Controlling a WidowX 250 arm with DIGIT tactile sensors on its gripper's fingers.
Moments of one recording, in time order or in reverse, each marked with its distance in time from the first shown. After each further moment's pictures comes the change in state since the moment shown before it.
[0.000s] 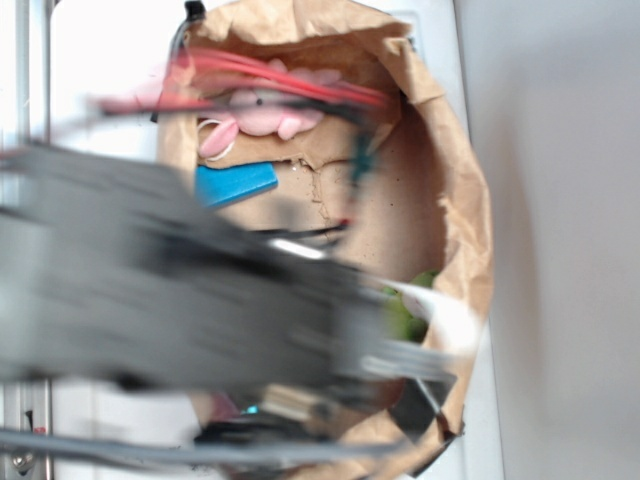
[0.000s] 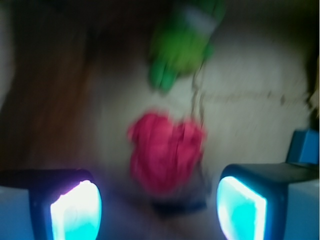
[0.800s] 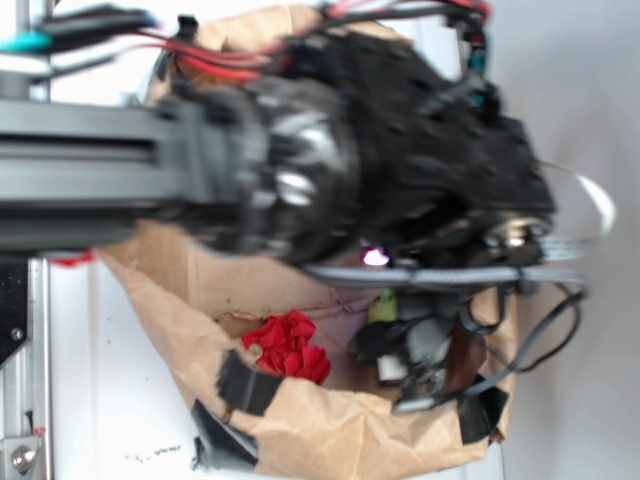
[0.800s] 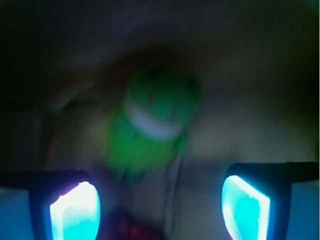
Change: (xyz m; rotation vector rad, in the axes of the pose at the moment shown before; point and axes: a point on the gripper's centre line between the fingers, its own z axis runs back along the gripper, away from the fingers) arm 0.093 0.054 -0.050 0.031 -0.017 0.054
